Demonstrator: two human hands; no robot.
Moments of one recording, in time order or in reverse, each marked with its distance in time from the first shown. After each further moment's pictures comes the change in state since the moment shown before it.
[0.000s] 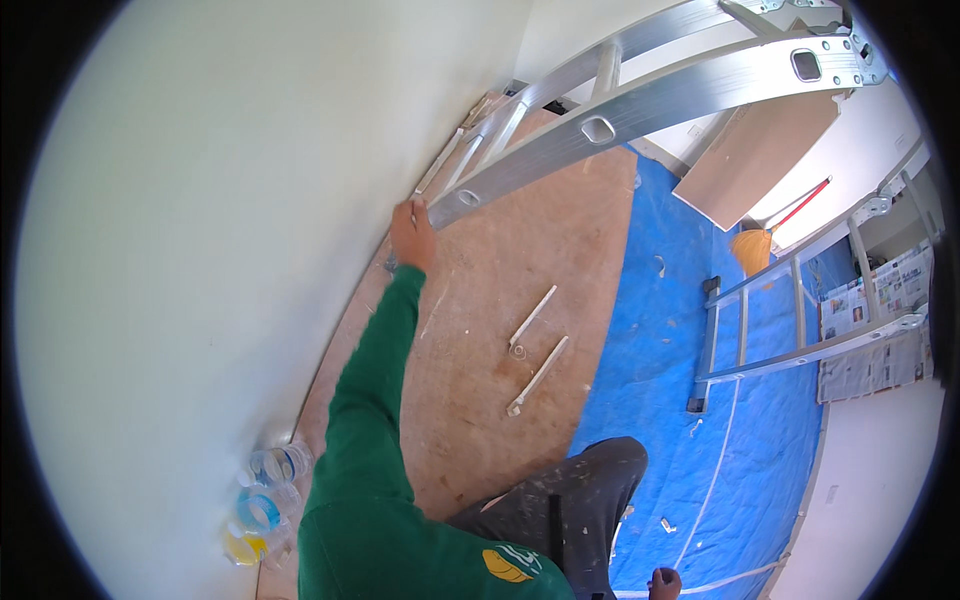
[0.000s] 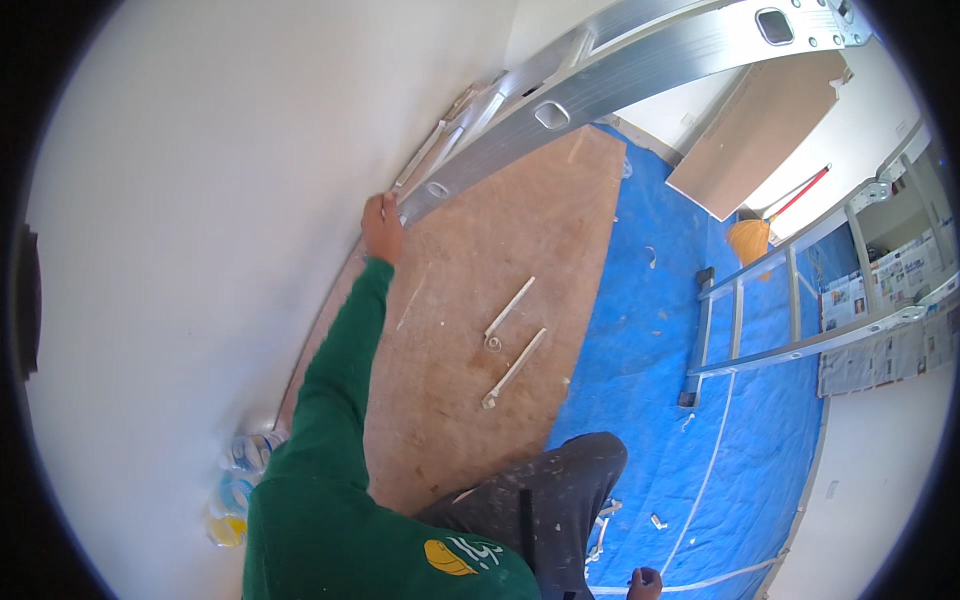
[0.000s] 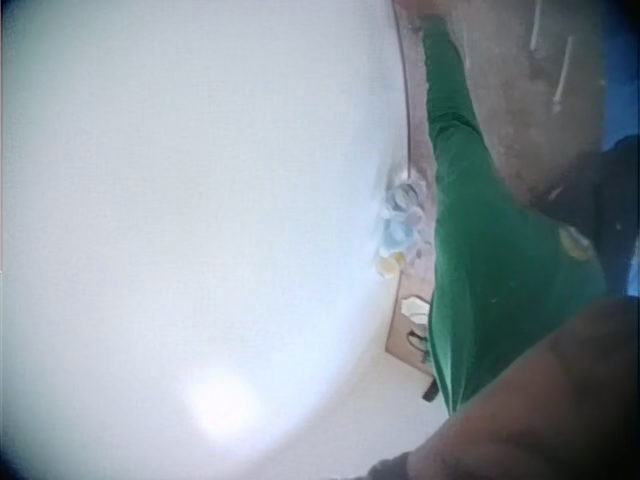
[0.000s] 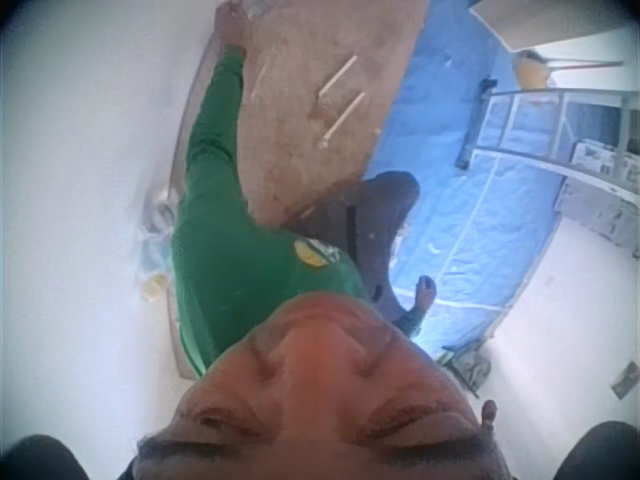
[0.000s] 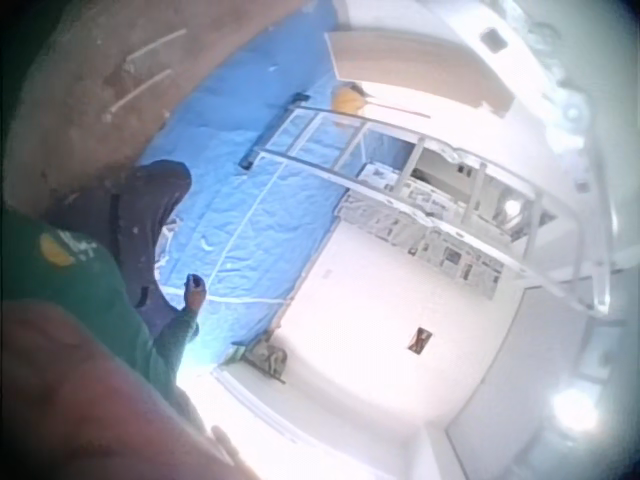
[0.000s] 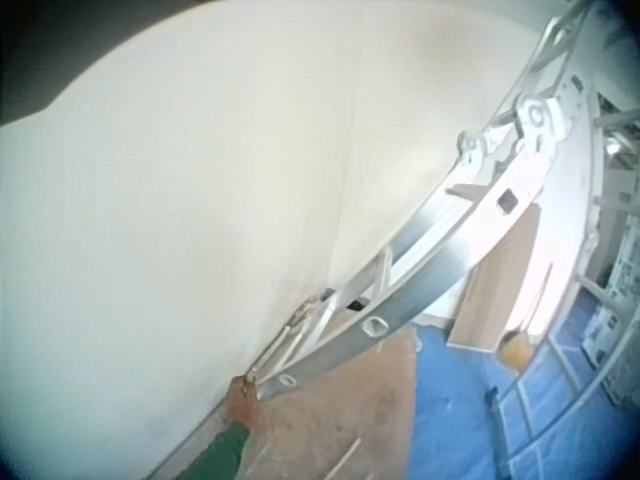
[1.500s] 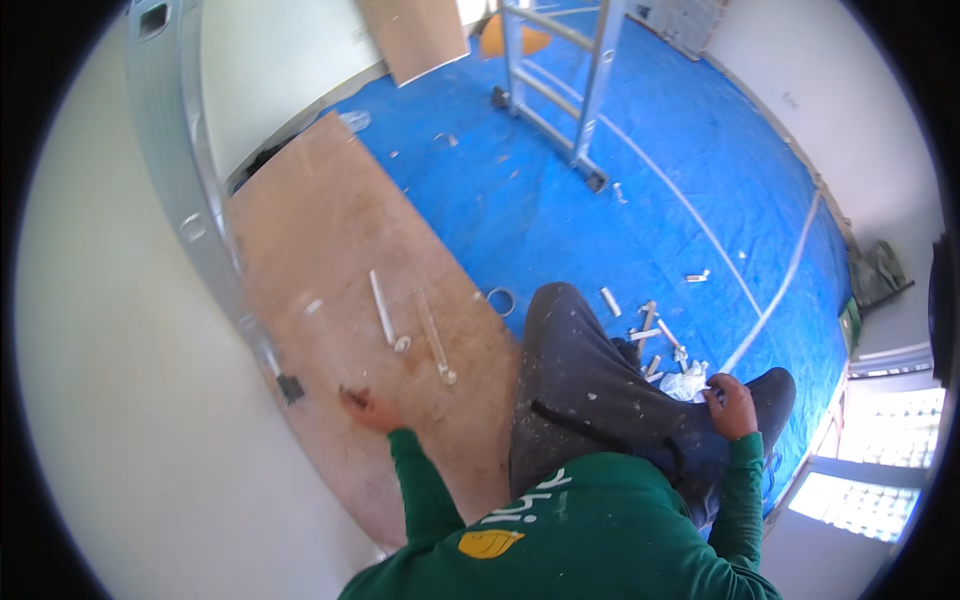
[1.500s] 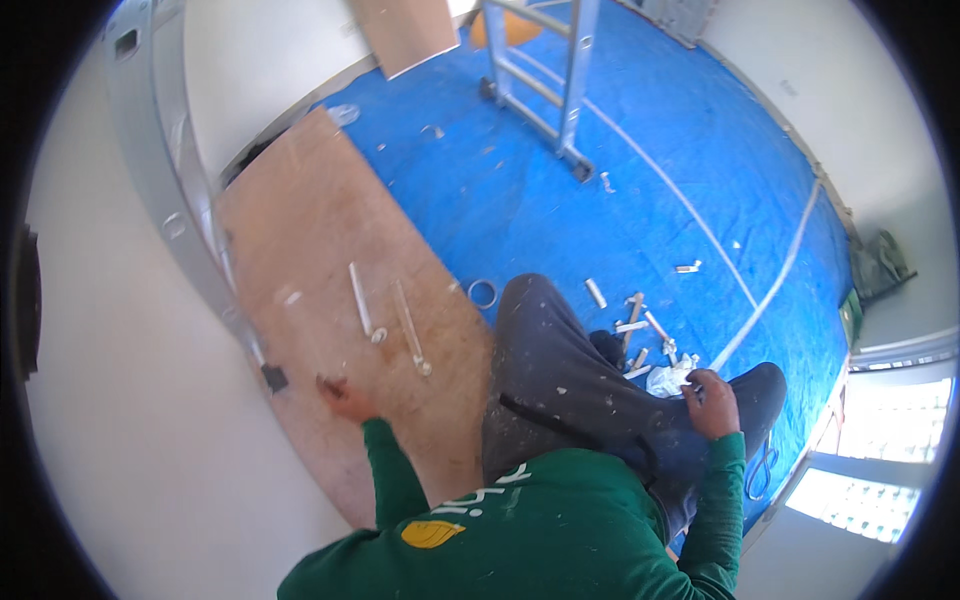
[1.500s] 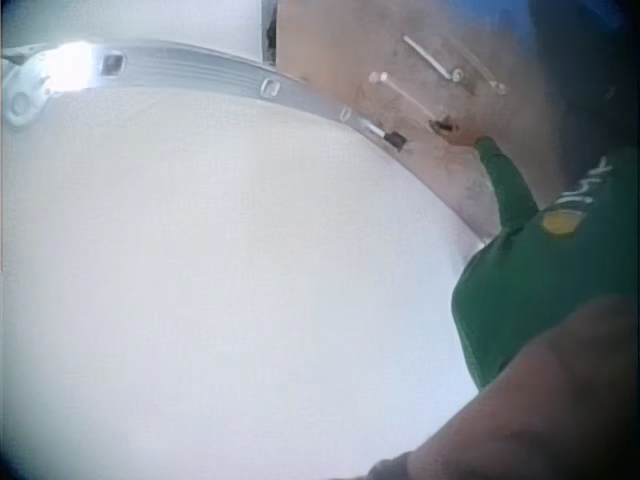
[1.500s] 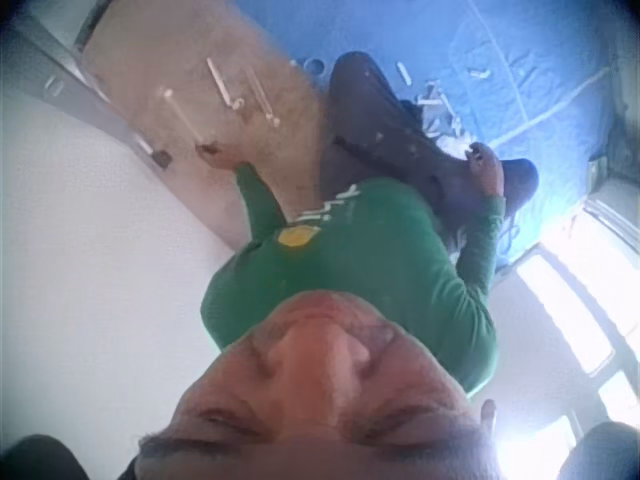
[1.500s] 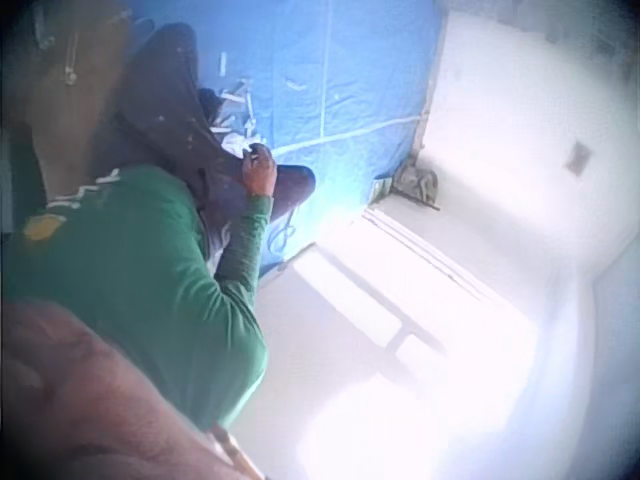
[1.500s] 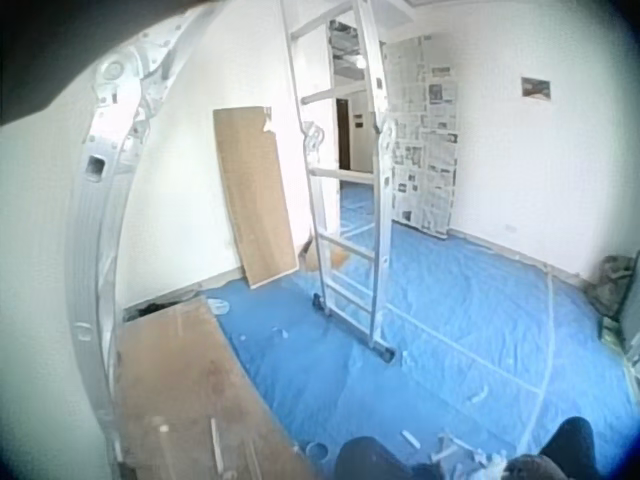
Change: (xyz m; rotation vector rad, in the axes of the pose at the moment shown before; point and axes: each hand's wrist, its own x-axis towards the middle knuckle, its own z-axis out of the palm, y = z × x) left_hand -0.252 -0.011 -0.052 -0.019 -0.329 -0.236; right_hand -0.119 -0.113 0.009 -0.086 0.180 -0.015
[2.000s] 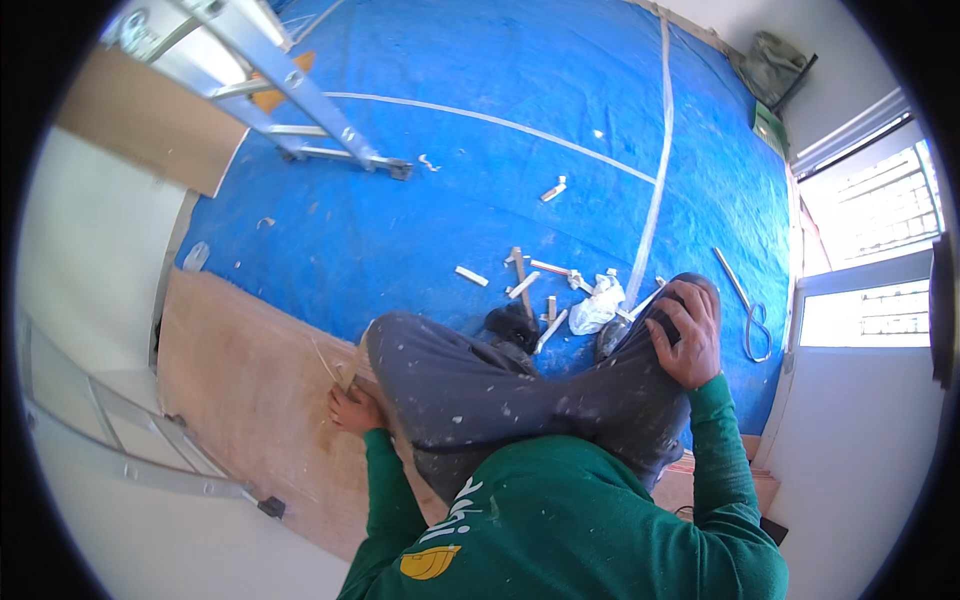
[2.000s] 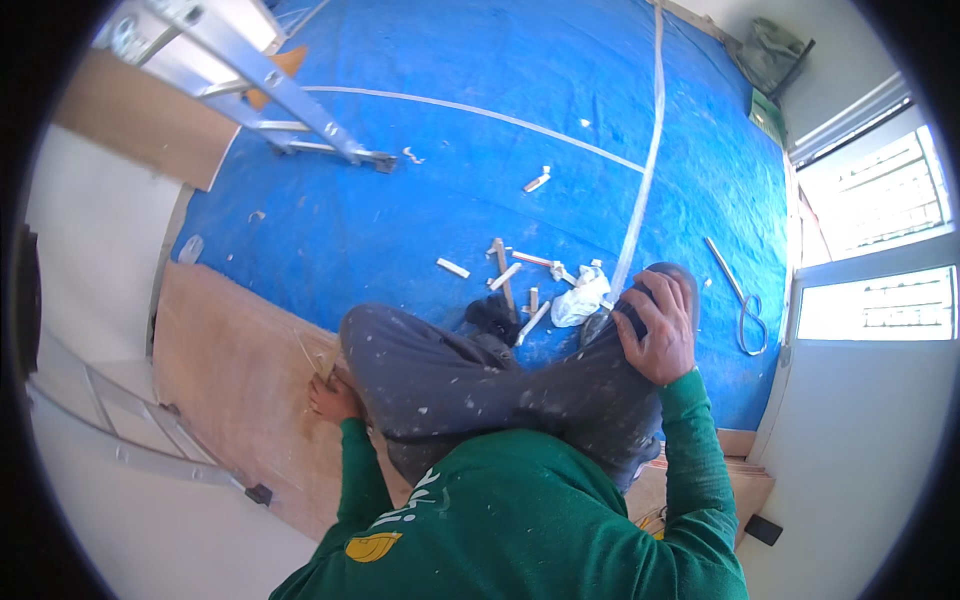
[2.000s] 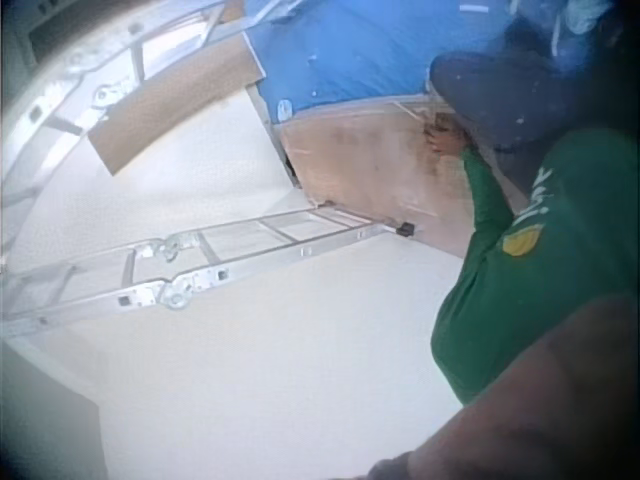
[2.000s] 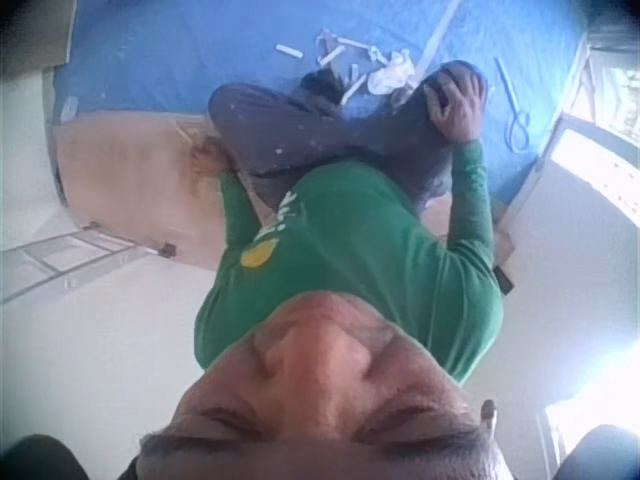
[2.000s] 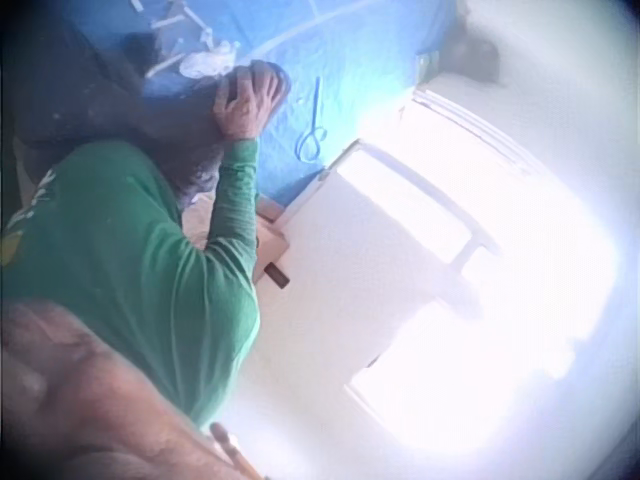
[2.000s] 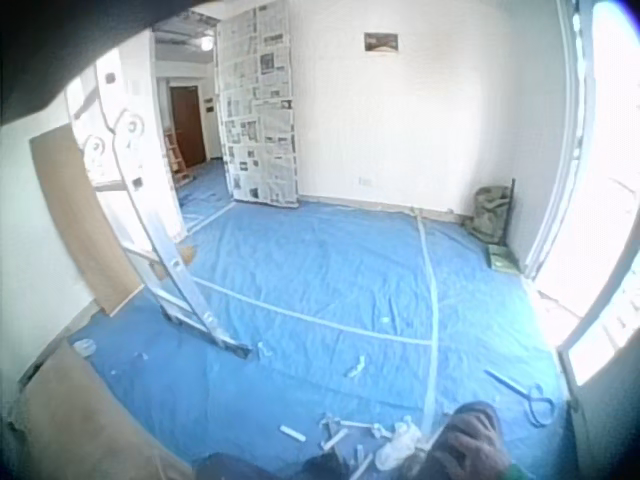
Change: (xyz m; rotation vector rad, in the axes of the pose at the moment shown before) left_hand -0.159 0.085 0.157 0.926 -0.638 0.614; right_hand -0.033 0.105 -0.083 -0.186 0.475 -0.006
